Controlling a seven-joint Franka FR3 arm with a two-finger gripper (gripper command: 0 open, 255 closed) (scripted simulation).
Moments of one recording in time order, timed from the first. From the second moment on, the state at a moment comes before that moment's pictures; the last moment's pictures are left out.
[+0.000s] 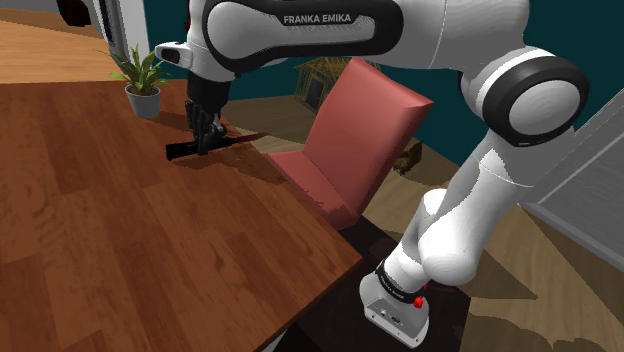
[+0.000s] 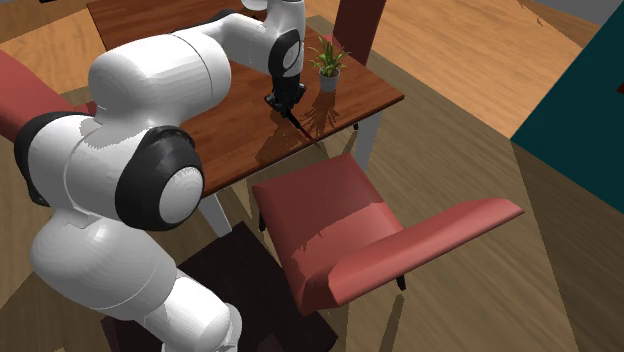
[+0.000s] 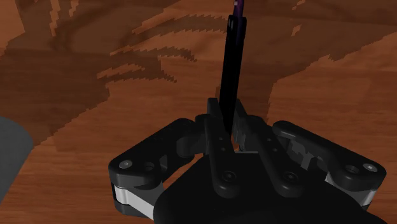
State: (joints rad) arm 0.34 0.03 0.12 -1.87 0.12 1.96 -1.04
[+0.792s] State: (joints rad) arm 0.34 0.02 0.12 -1.79 0.12 1.88 -1.04
